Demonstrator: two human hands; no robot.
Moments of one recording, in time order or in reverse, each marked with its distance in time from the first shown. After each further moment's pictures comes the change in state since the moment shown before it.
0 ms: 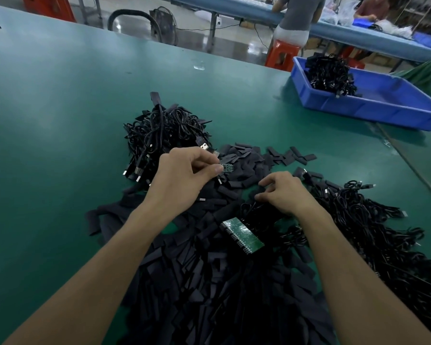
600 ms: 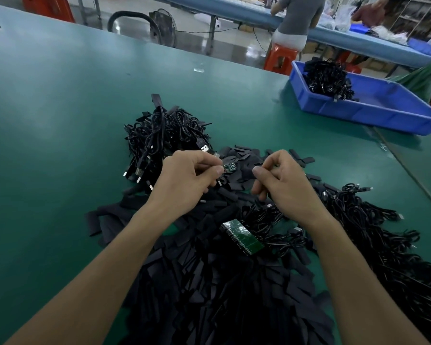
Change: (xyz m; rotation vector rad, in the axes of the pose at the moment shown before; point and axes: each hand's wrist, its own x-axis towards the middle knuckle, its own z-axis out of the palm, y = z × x) left_hand 0.001 -0.004 0.004 -0.116 -0.054 -0.047; right_hand -0.028 -0.014 -0.005 0.544 0.126 -0.408
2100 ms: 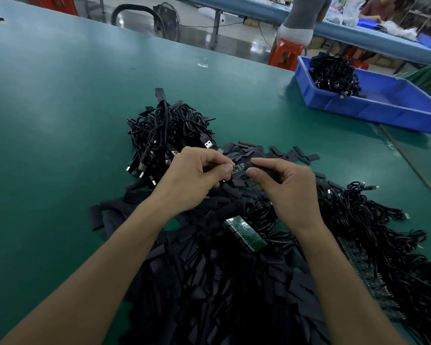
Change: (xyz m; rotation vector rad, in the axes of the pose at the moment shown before) left_hand -0.001 0.006 -0.002 -0.014 -0.138 0.032; right_hand -0.015 -0.001 0.020 -0.030 0.223 -0.184
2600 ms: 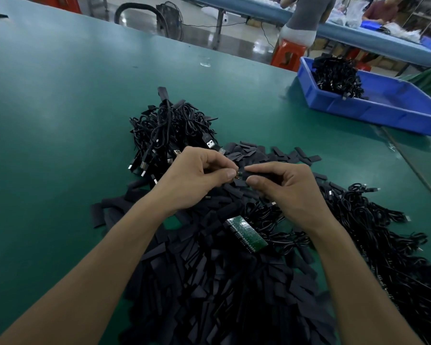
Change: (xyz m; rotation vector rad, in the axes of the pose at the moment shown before) left_hand 0.001 0.000 -0.005 -0.078 -0.077 0.005; right_hand 0.006 -0.004 -0.011 0.142 -0.249 -0.023
